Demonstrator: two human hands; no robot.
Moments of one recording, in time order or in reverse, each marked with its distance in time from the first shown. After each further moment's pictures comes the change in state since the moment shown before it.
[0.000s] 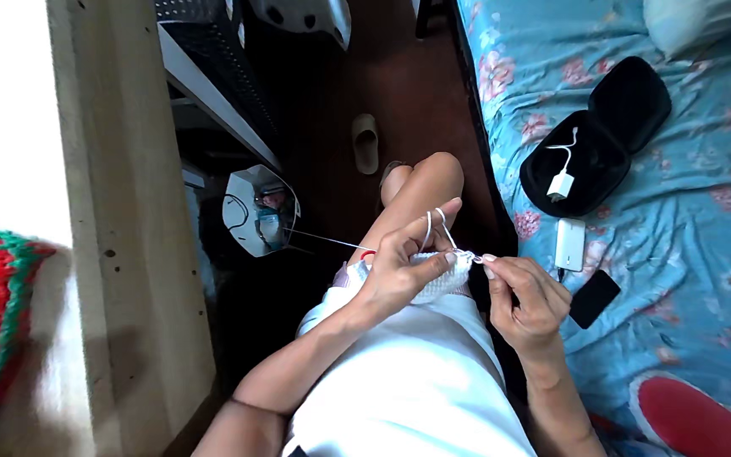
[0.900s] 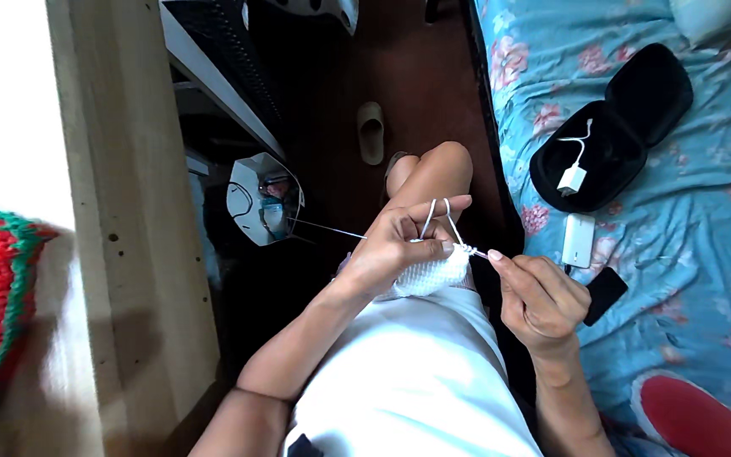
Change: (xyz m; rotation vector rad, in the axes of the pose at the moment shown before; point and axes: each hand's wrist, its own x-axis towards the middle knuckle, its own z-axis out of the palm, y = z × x) left_hand 0.006 0.008 -0.020 -0.256 -0.119 -0.188; right_hand -0.003 0.004 -0.006 -0.084 -0.043 -0.074
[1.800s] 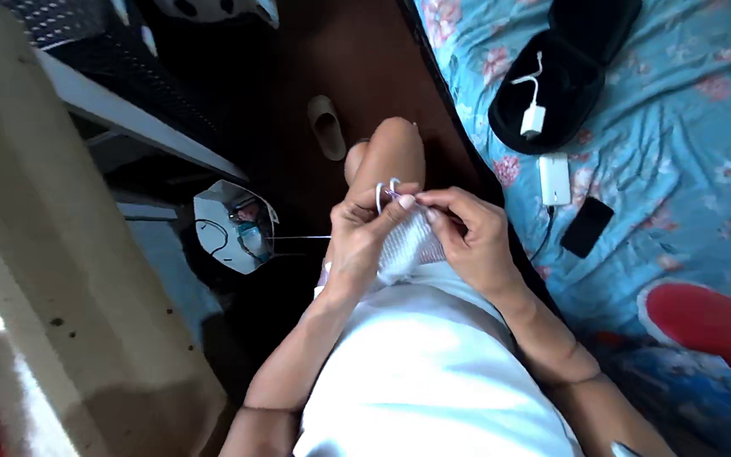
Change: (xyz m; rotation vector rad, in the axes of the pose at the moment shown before) left_hand 0.018 -0.024 0.016 0.269 0.238 0.163; right_hand 0.031 -0.017 0.025 0.348 -0.063 0.443
